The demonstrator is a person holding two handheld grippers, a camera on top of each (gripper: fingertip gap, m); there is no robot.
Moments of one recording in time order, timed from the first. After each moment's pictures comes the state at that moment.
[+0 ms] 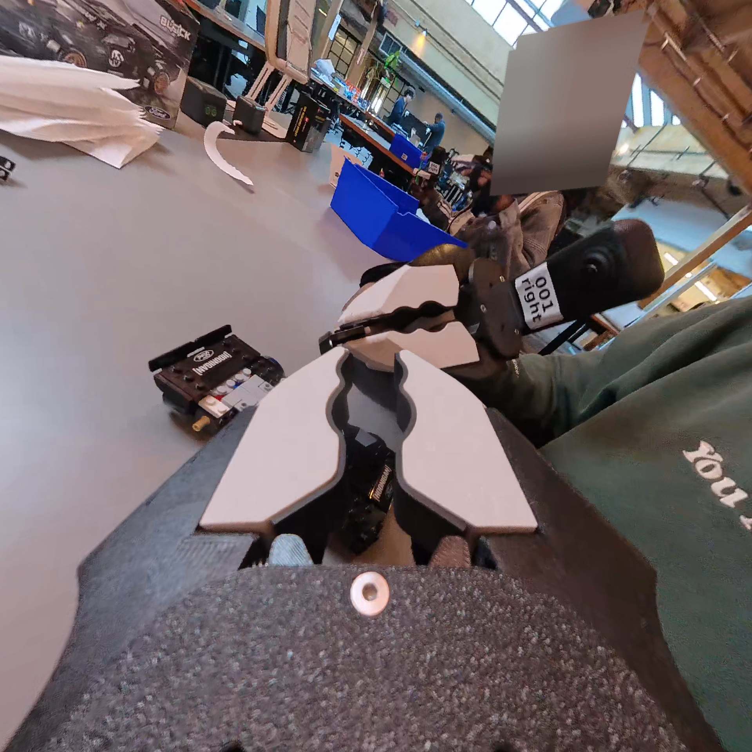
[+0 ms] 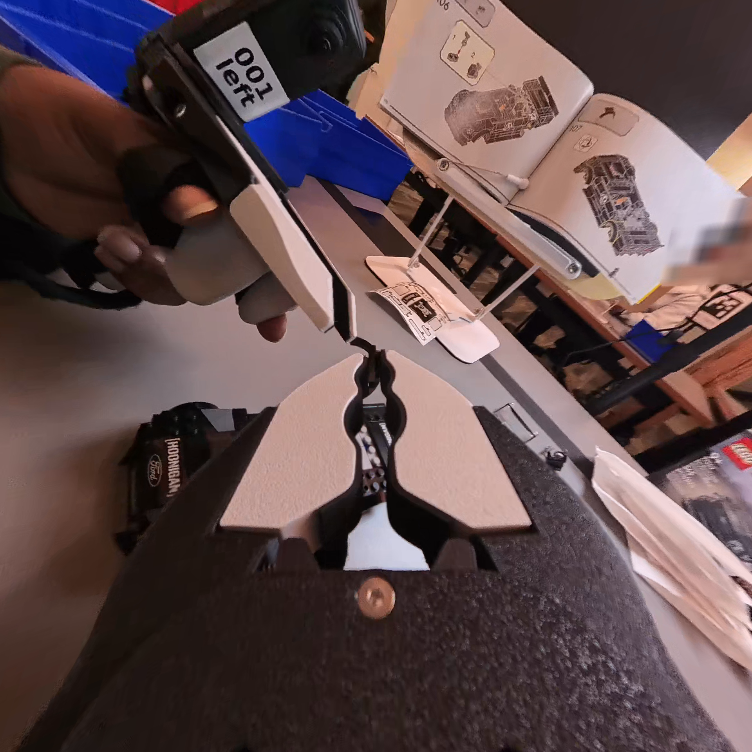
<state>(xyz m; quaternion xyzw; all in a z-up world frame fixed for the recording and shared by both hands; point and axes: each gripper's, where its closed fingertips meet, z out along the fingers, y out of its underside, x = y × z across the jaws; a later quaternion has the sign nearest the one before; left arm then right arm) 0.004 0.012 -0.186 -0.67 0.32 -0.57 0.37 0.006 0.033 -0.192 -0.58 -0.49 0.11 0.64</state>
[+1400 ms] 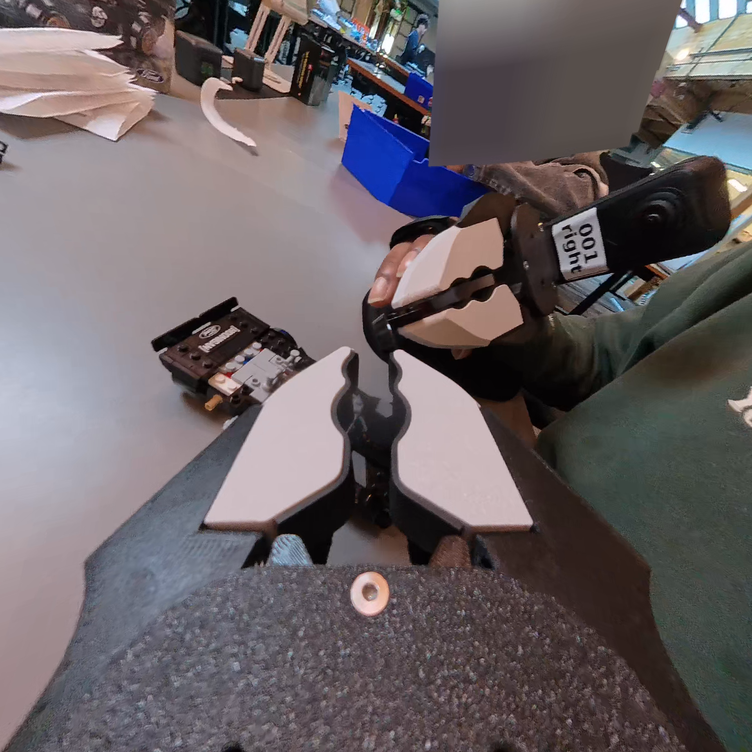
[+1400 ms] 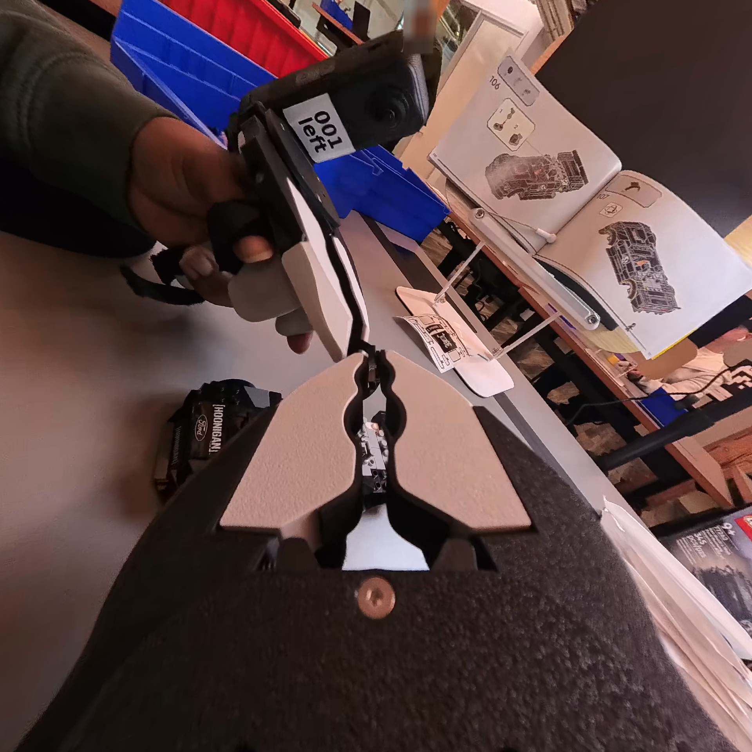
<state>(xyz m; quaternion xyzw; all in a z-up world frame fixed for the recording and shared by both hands) 0.008 0.007 -0.210 -0.68 0.37 -0.52 0.37 0.009 0.008 -0.191 -0.52 -0.54 0.13 0.65</state>
